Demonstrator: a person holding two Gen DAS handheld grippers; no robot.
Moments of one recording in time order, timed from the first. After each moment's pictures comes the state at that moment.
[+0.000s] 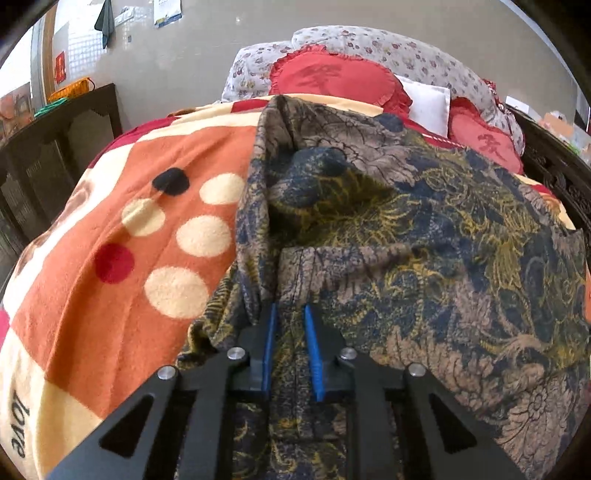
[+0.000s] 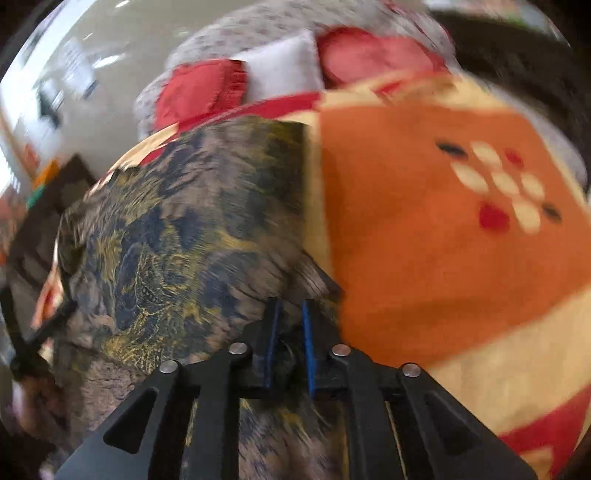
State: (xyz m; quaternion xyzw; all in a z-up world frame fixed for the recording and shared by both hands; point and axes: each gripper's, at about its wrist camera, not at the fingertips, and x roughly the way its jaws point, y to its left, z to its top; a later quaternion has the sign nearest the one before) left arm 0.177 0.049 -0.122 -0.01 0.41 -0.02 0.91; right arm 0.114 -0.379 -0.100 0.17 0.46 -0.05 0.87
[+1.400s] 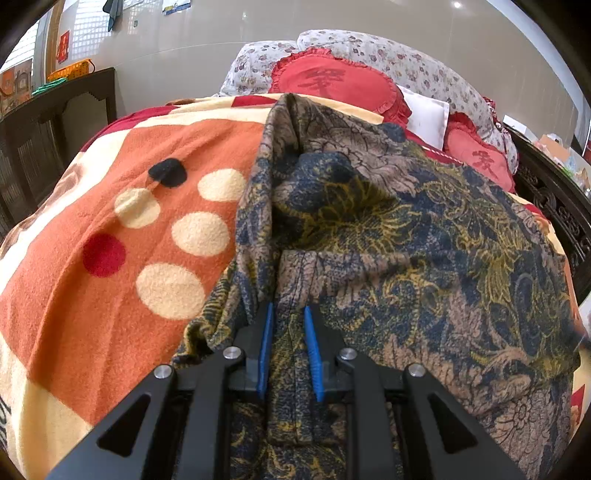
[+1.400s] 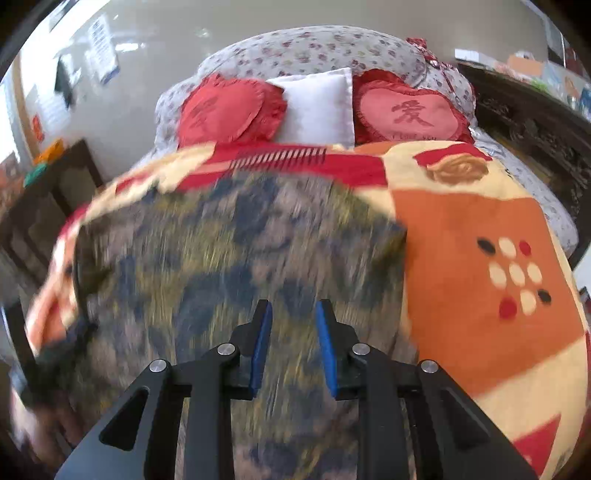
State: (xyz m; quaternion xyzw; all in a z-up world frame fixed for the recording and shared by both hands) left arm 0.181 0.059 -0.124 -0.05 0.41 -0.03 0.91; right arm 0.138 -0.262 -0.081 0.02 0.44 -0.06 0.89
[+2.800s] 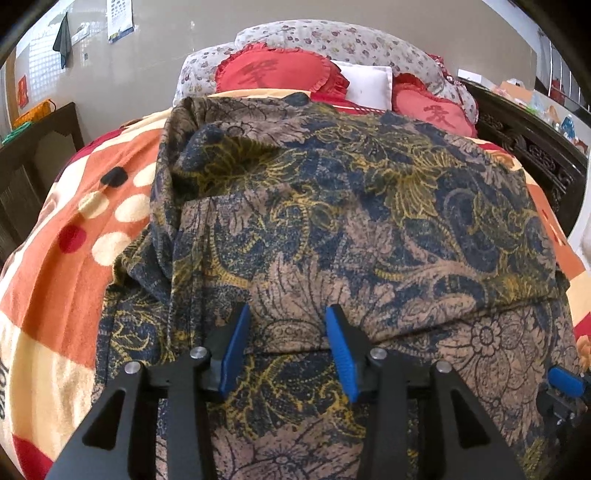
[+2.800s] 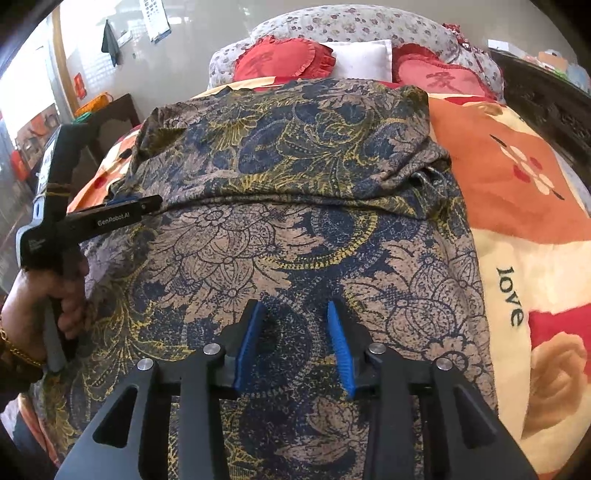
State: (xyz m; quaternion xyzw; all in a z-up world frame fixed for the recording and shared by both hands) left arm 0.123 -0.017 -0.120 0.03 0.41 -0.09 0.91; right arm 0.019 -0.238 -0.117 0.02 0.45 0.03 0.89
